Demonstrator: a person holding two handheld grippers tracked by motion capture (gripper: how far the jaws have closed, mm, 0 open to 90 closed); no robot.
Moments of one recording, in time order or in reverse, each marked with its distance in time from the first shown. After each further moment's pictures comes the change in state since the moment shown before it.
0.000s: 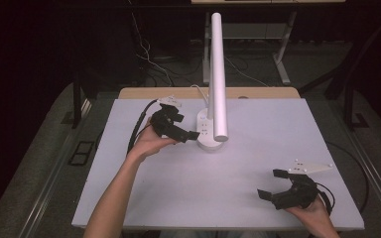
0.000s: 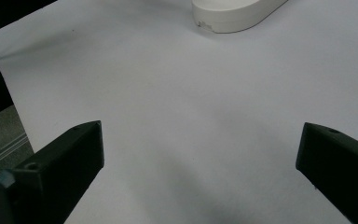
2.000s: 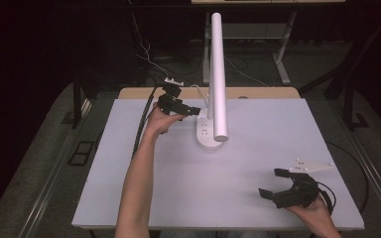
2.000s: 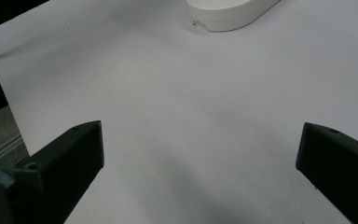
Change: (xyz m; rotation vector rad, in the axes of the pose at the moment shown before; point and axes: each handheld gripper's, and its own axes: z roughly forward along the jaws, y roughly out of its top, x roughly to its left) left arm 0.074 0.024 0.047 -0.017 0.146 -0.213; right arm -0.004 0.000 -0.001 0.007 -0.008 0.001
